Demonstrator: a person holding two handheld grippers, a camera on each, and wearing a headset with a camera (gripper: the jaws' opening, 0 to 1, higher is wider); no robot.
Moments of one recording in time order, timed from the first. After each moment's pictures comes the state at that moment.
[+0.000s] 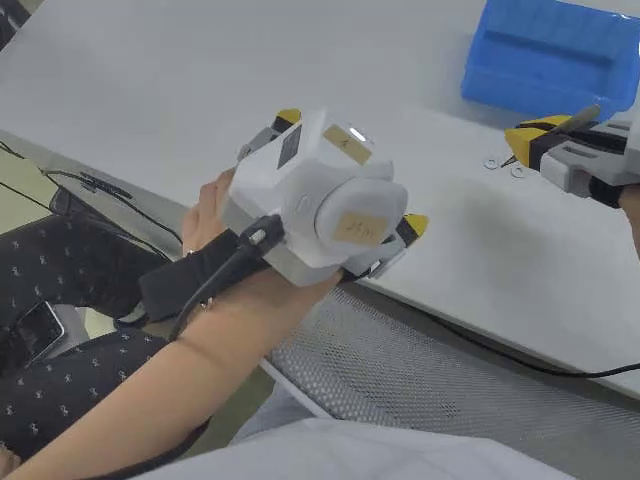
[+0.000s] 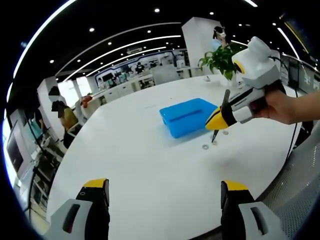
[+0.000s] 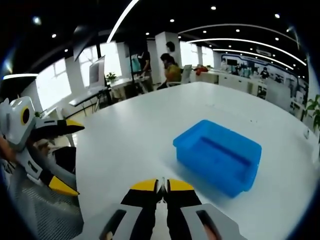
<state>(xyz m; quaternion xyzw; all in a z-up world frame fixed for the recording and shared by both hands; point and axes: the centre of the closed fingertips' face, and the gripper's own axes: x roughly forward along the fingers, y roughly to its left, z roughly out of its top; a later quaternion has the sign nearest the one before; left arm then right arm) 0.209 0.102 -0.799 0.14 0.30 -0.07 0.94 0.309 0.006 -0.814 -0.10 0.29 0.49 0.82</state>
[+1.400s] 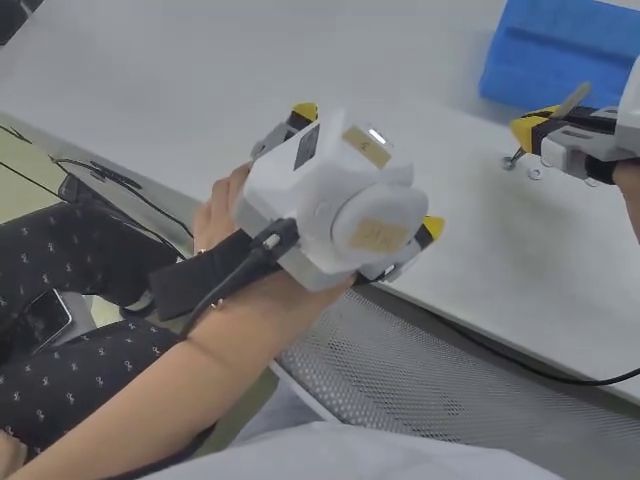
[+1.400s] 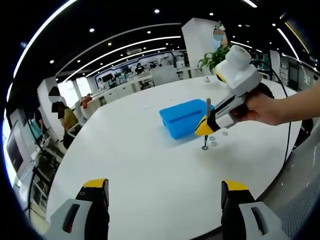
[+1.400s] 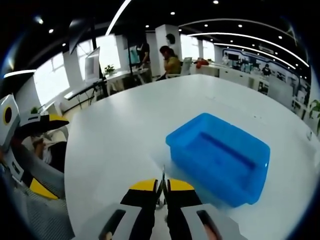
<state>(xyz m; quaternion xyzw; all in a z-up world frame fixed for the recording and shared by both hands) 0.210 0.102 -0.798 0.14 0.30 -0.07 0.94 0.328 0.017 -0.839 -0.12 0.31 0.49 0.81</state>
